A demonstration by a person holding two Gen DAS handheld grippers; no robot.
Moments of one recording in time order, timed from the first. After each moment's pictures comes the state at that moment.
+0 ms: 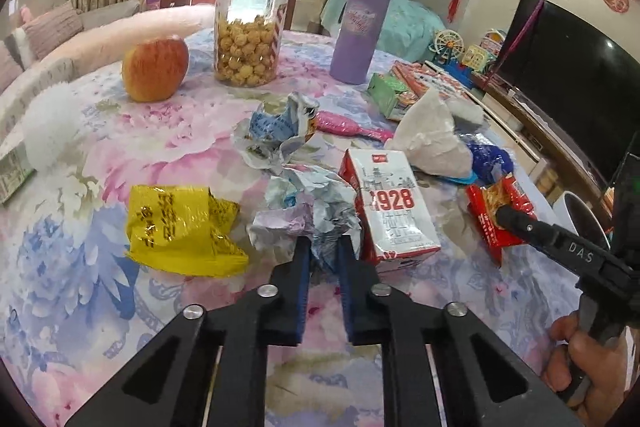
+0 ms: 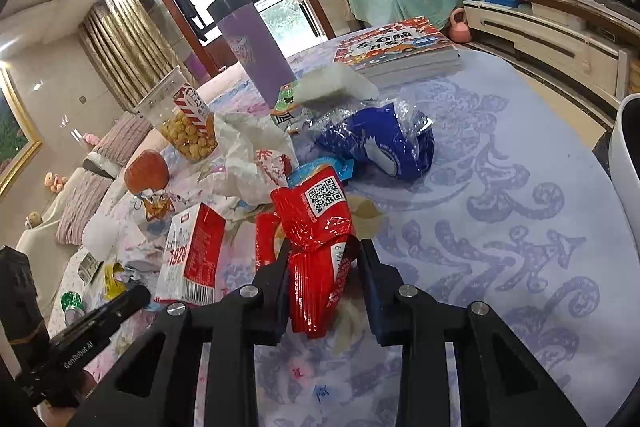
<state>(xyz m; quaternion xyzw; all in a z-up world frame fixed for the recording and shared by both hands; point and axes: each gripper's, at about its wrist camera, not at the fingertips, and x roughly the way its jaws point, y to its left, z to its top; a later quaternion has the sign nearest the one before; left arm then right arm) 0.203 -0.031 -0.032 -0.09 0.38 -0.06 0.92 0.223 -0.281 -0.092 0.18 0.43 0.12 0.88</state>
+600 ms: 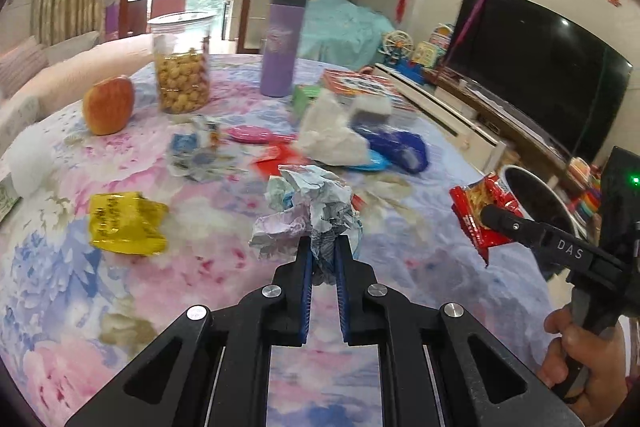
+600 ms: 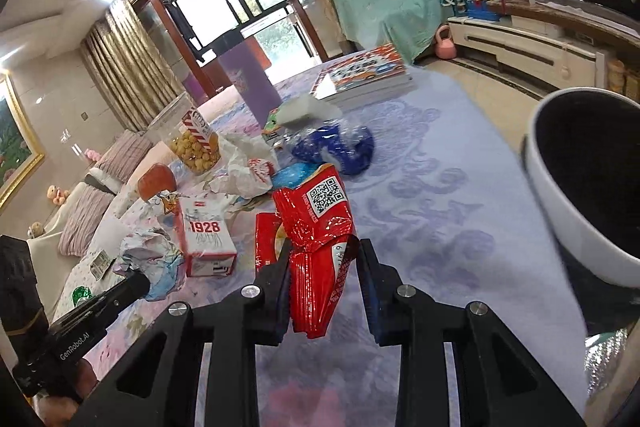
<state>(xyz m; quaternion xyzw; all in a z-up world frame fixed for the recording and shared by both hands) 0.162 -0.073 -0.014 -0.06 0.36 -0.13 0.92 0.165 -0.330 -0.063 0.19 0.40 0.10 0.89</state>
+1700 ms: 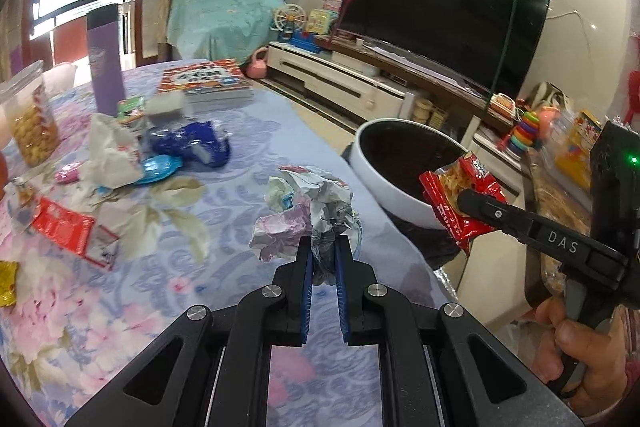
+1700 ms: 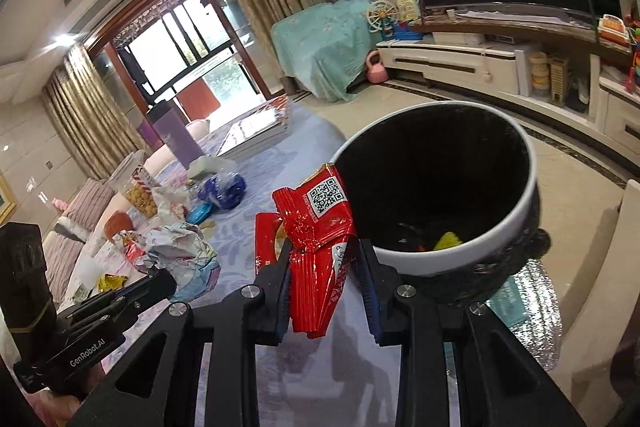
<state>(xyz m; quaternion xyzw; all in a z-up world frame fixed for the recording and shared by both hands) 0.182 -0.223 -0.012 0.01 0.37 -0.28 0.89 0.099 -0.453 -0.044 0.22 0.37 0.00 0.90</state>
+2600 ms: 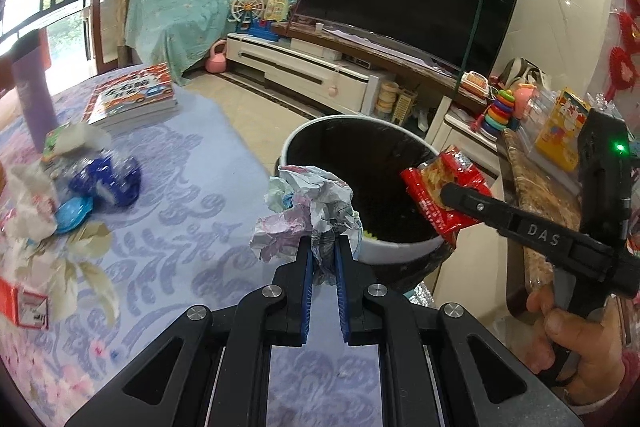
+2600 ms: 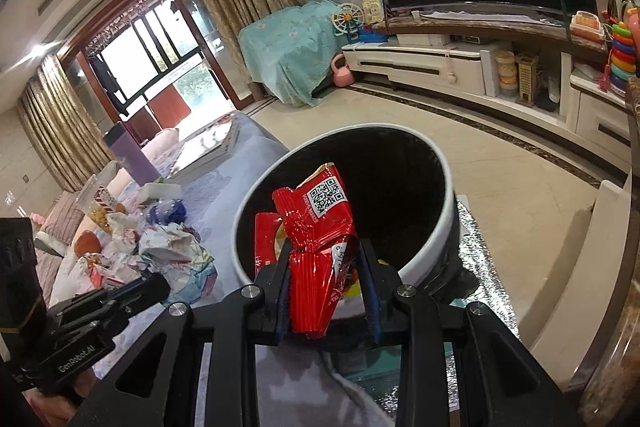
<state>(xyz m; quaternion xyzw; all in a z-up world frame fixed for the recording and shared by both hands) 0.227 -0.307 -0.019 0.03 0.38 -0.33 0.86 0.109 -0.516 -0.046 0.22 0.38 -0.06 0.90</state>
